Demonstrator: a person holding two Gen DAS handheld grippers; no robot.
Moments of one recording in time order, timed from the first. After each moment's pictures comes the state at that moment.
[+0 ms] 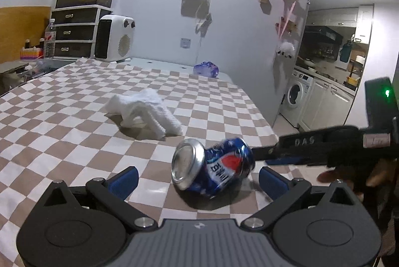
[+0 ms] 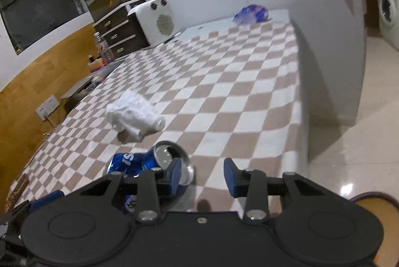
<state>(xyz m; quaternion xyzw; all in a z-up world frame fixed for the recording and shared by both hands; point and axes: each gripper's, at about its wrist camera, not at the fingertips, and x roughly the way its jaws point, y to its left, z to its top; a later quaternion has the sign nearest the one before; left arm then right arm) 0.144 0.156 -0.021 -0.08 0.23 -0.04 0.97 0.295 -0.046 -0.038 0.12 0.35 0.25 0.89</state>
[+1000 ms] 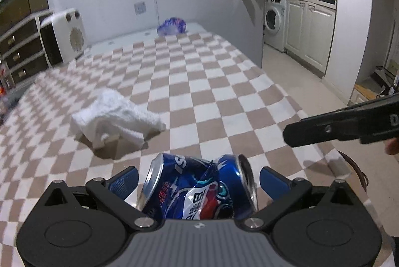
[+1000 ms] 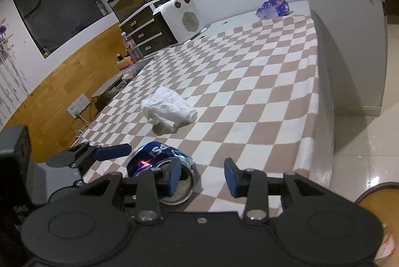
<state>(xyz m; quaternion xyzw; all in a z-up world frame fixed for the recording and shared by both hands) 0.235 0.129 -0.021 0.08 0.36 -0.10 0.93 0.271 -0.065 -0.020 0.15 0.36 0.31 0.87</state>
